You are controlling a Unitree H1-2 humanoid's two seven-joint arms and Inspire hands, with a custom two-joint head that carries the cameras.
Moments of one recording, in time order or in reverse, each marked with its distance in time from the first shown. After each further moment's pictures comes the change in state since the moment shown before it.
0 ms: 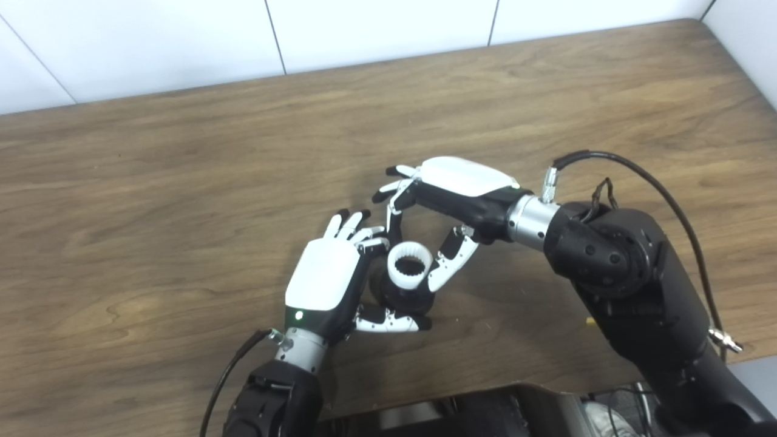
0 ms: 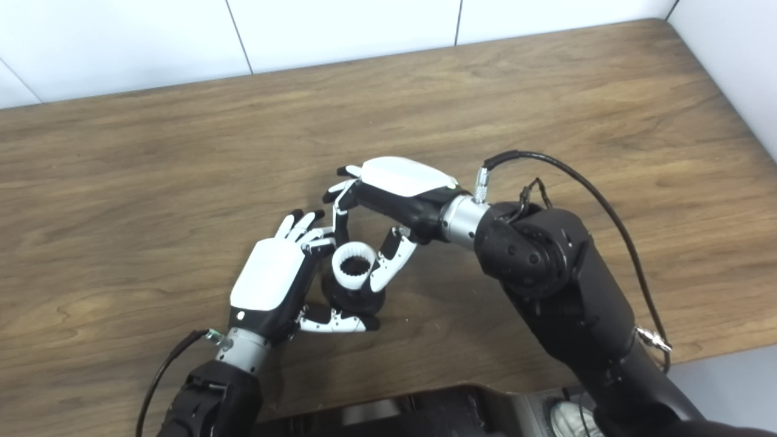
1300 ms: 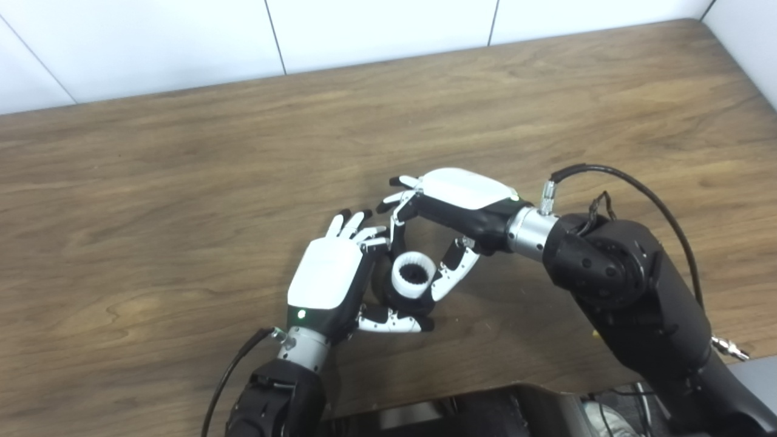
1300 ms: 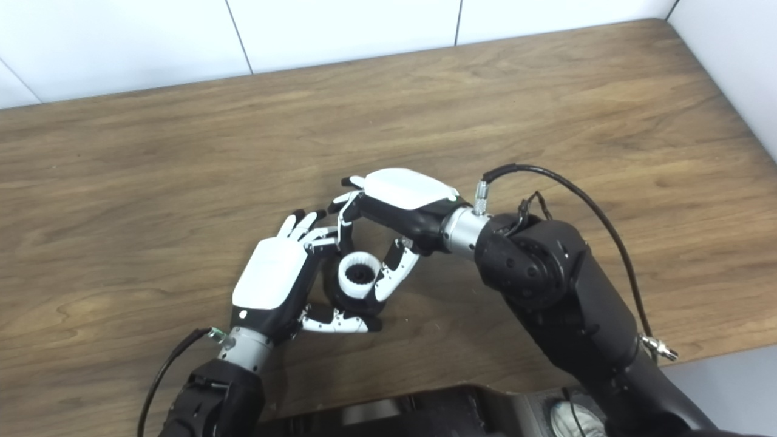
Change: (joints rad) left arm -0.002 -0.009 -0.006 -0.015 0.010 0.015 -0.023; right arm 0.029 -0.018 0.036 0.015 -0.001 -0.021 -0.039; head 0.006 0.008
